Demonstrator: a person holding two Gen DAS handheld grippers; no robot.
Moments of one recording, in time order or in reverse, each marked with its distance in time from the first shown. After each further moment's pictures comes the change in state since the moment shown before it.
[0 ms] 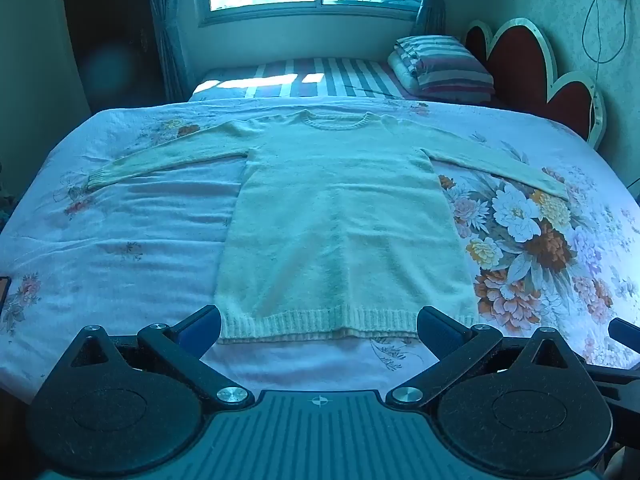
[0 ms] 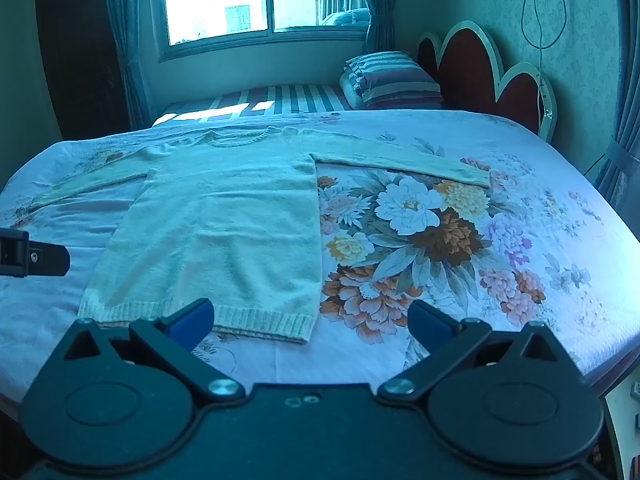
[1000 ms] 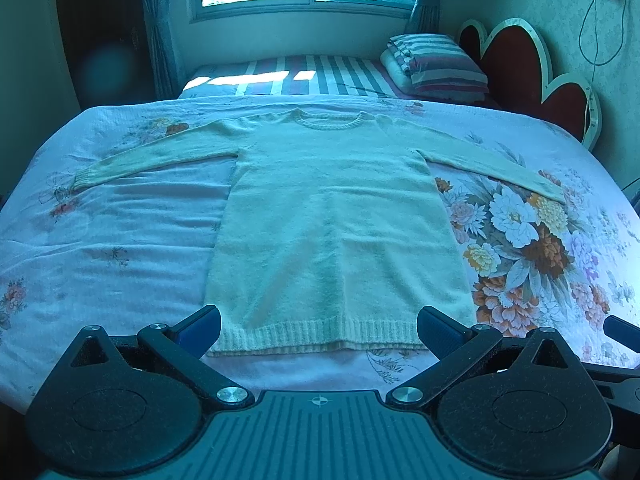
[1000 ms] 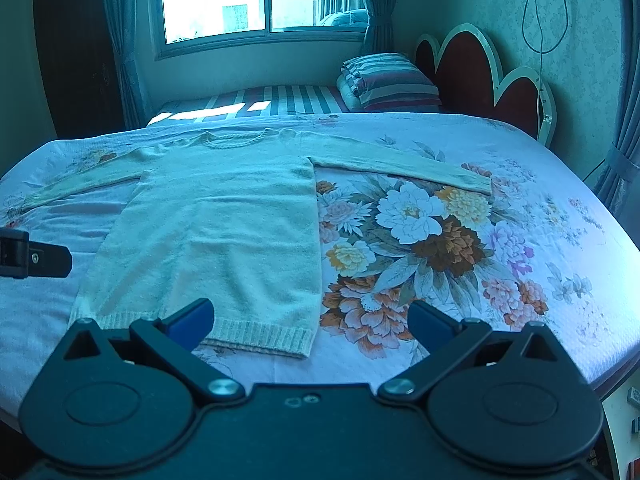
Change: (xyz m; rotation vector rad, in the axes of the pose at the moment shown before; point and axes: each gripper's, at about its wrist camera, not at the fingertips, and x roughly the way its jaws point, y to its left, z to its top) left arm 0.020 0.000 0.011 -0.002 0.031 -0.032; right arm 0.017 0.007 0.010 -0.004 0.002 -0.018
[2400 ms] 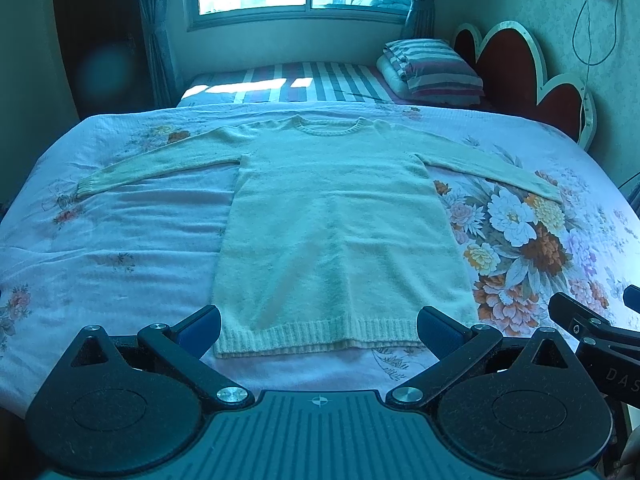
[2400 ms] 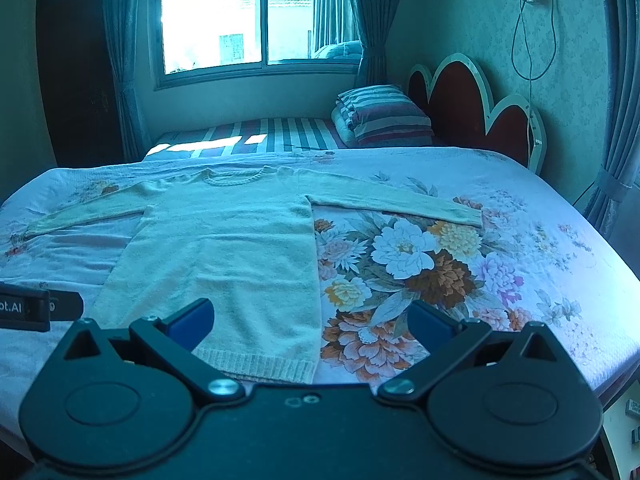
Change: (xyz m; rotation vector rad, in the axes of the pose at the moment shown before) left arm -0.012 0.010 -0.005 0.015 -0.026 -0.005; right arm -0.024 0.008 0.010 0.000 -0.100 -0.016
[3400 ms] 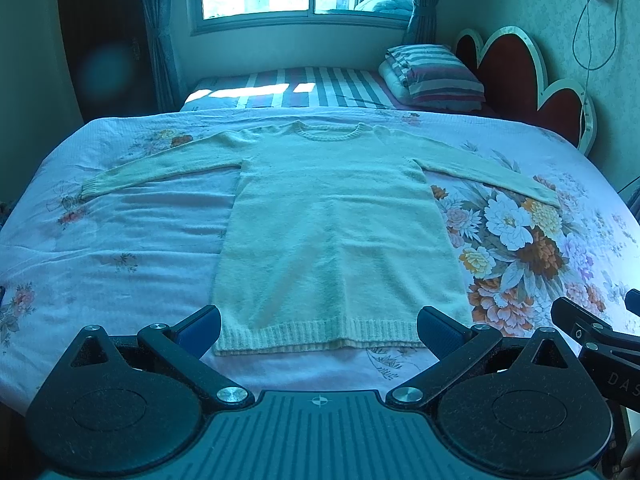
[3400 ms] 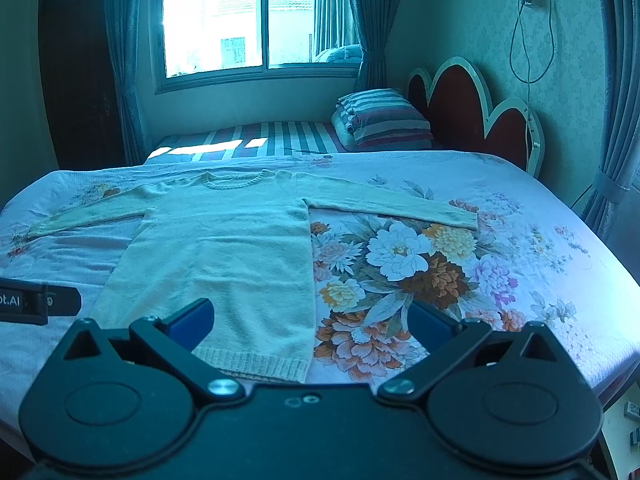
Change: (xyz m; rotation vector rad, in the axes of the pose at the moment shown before) left arm -0.012 -0.003 -0.003 -0.006 -0.011 0.004; right arm -0.007 -0.006 -0.001 0.001 -0.011 0.003
